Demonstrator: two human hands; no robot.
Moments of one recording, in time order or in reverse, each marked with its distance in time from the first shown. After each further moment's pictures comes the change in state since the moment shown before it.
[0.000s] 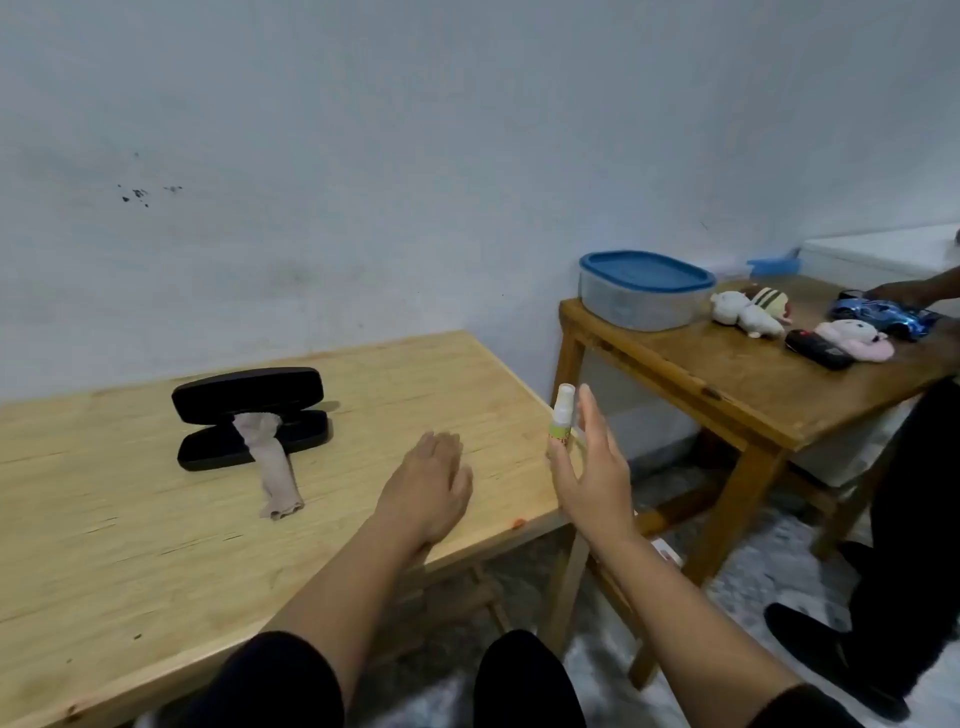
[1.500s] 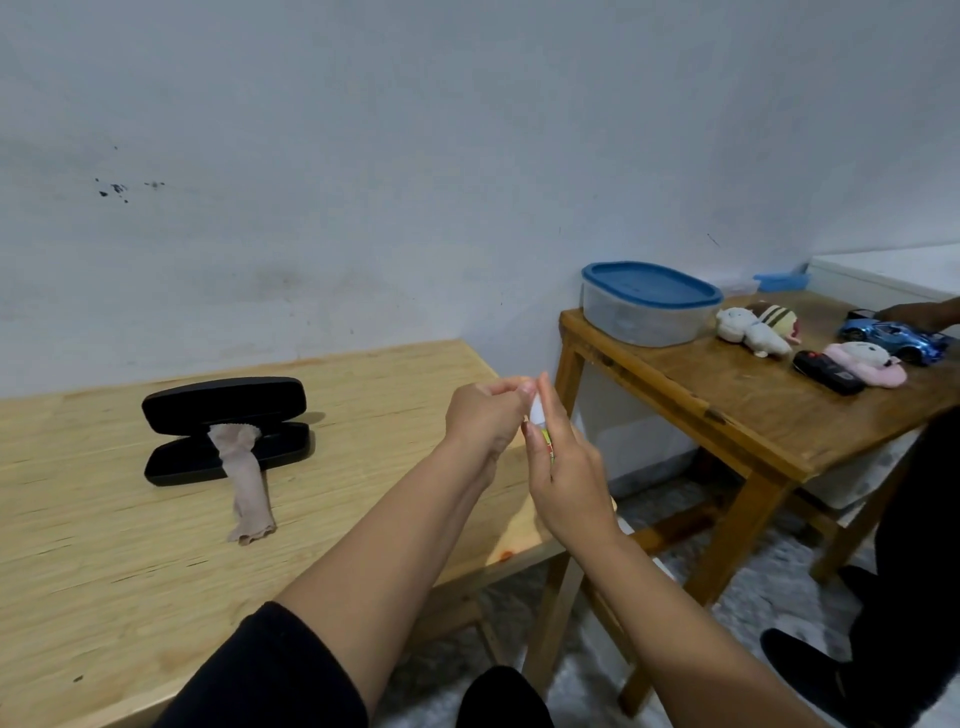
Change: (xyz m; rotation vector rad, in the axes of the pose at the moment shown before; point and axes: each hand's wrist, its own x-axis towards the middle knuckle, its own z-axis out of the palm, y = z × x) left_hand 0.064 0.087 -0.028 -1.220 0.110 -0.350; right_hand 0.022 -0.025 0.000 -0.030 -0.123 -0.167
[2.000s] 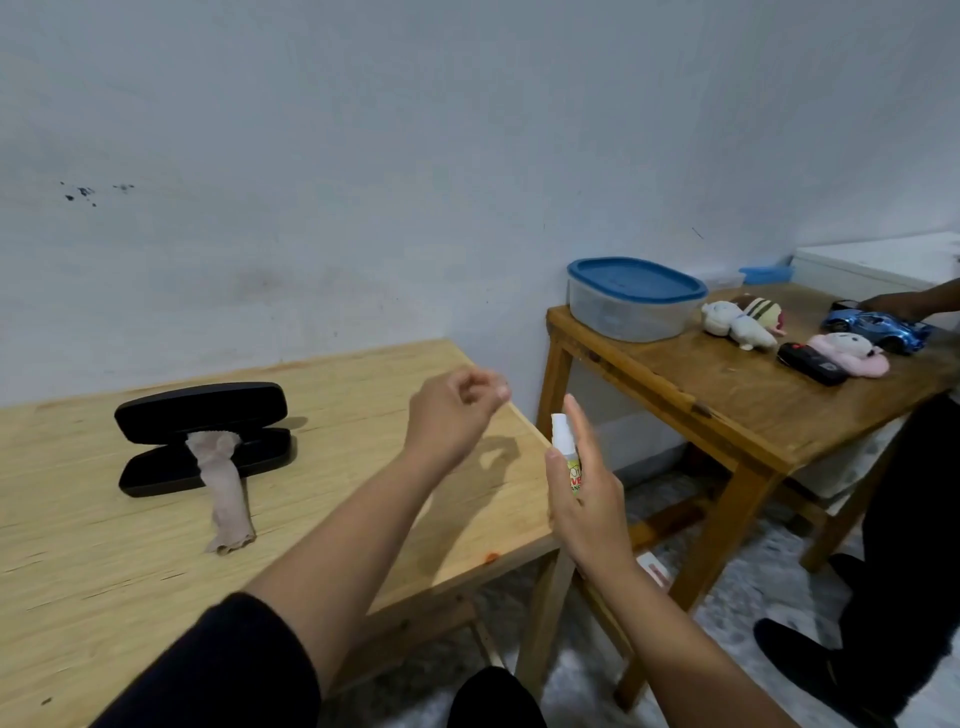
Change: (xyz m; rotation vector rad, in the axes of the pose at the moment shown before) left_hand -0.001 0.001 -0.017 0.425 0.039 0.341; right_hand -0.019 0.030 -0.010 0.244 0.078 0.100
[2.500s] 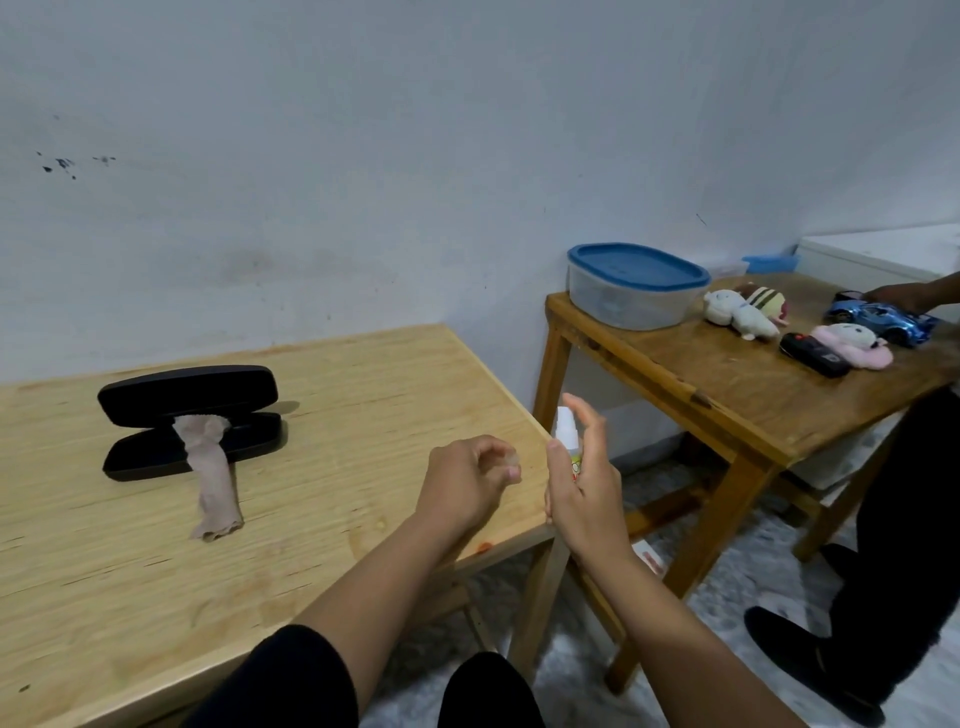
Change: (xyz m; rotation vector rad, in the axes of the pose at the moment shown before) left_hand -0.030 -0.056 0.038 0.202 -0.127 -0.099; right_hand 0.002 0.007 0.000 0.027 0.033 0.013
